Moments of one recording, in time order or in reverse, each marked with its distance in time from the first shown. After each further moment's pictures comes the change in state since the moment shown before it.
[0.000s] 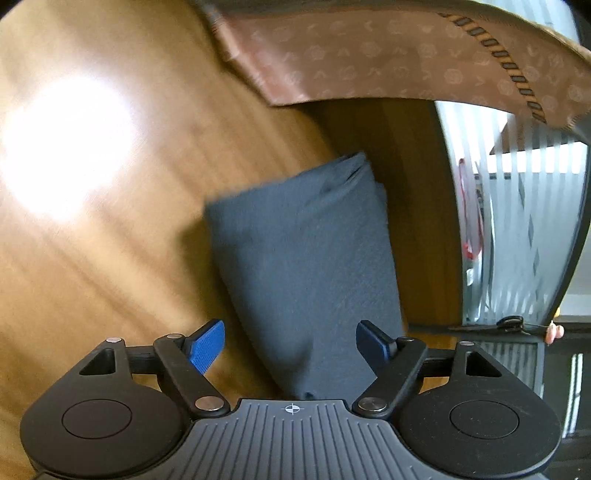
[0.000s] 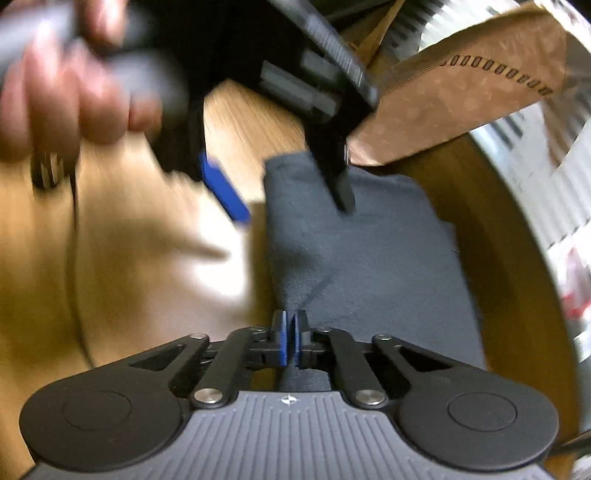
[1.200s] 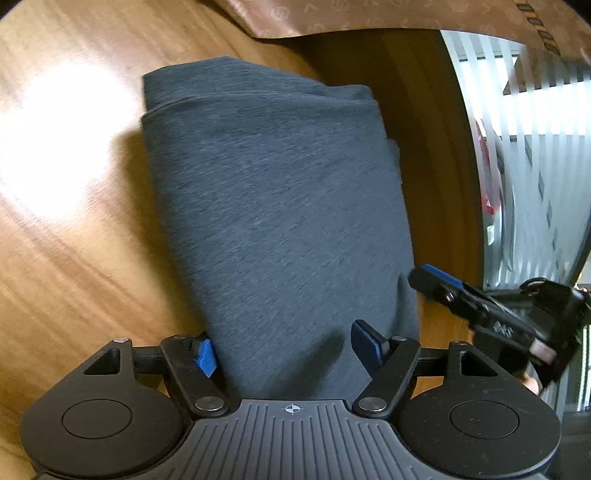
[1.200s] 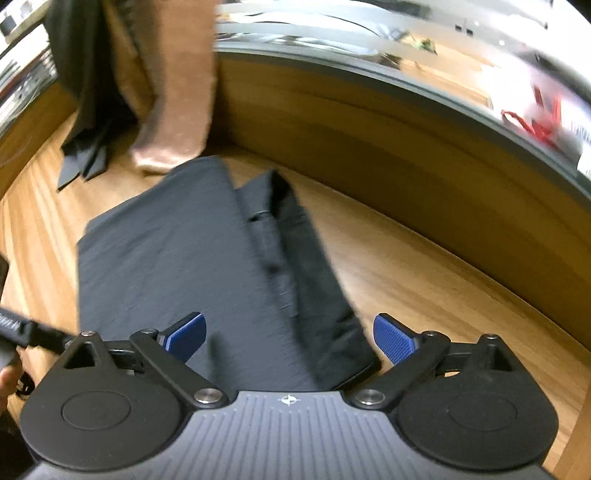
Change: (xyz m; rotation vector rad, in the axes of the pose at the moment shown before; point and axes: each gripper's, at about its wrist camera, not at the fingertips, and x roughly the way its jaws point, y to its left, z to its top) left arm 0.052 -0.013 -0.020 0.134 0.043 0.027; right arm 0.070 -0.259 -0.056 0.599 0.050 0.219
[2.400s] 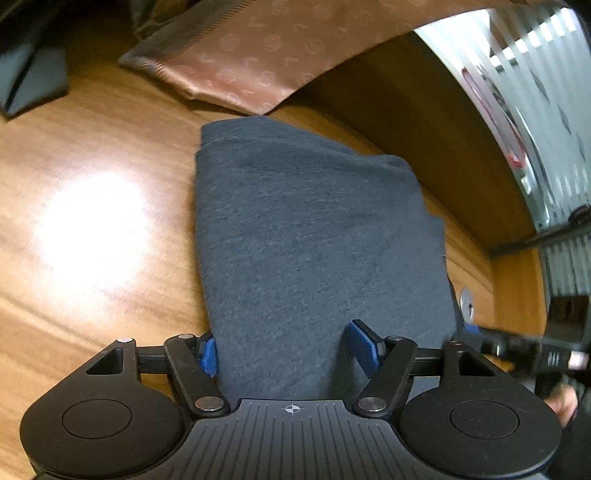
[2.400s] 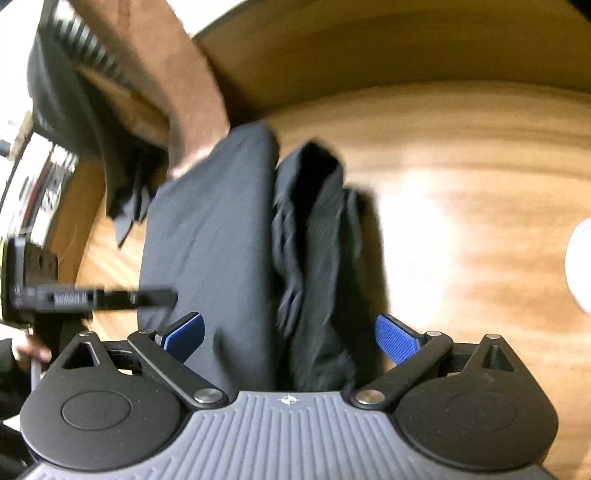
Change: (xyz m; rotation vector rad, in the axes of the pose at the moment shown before) left arm -0.048 0.011 0.052 0.332 0.027 0.213; right arm 0.012 0.025 -0.085 0.410 -0.042 0.299
